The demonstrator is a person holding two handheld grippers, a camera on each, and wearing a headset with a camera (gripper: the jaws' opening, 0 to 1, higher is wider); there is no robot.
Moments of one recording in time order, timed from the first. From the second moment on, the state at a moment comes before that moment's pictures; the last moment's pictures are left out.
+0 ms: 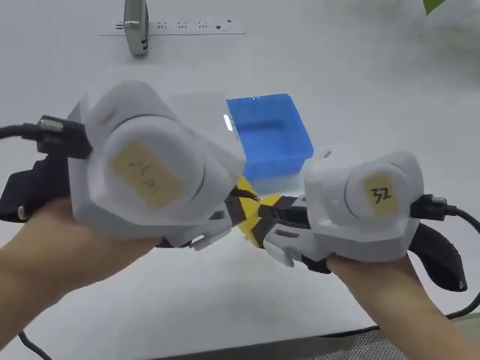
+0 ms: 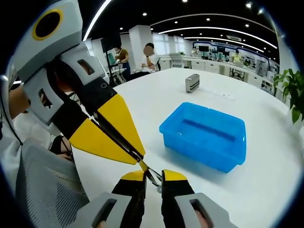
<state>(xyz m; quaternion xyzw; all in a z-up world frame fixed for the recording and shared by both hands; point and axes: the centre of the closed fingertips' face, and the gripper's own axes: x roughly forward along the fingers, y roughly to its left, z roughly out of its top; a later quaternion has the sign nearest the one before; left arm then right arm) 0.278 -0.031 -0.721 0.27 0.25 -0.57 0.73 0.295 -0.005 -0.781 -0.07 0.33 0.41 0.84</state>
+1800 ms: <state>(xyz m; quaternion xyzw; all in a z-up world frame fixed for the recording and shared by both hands) 0.350 -0.044 -0.668 0.27 0.15 -0.53 0.79 0.379 -0.009 -0.725 -0.18 0.23 0.38 0.88</state>
